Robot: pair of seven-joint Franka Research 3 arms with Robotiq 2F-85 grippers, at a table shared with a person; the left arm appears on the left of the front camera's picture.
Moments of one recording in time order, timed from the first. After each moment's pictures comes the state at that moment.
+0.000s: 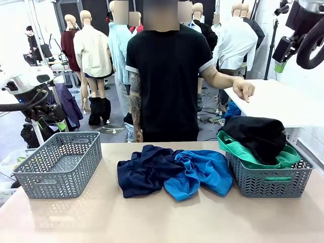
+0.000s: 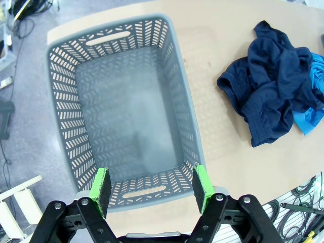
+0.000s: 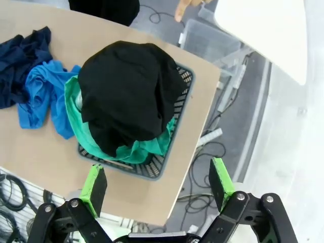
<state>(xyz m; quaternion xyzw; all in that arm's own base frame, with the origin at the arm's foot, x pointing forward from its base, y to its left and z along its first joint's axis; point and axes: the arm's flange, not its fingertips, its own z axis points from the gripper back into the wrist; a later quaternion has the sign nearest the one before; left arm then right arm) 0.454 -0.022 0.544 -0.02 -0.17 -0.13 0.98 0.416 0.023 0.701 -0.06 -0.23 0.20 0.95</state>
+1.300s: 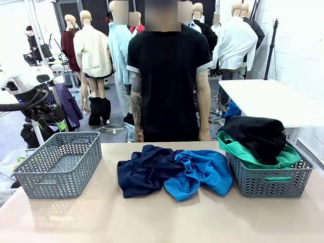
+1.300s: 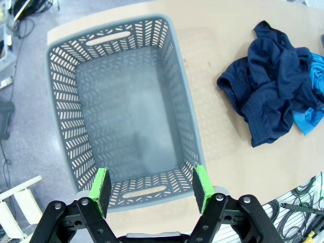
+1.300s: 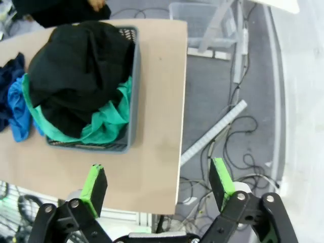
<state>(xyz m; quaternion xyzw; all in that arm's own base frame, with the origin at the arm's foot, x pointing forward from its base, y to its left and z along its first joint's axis) 0.454 -0.022 0.544 -0.02 -0.17 -0.13 0.98 0.341 -0.162 0.642 0.02 -0.25 0.03 0.97</state>
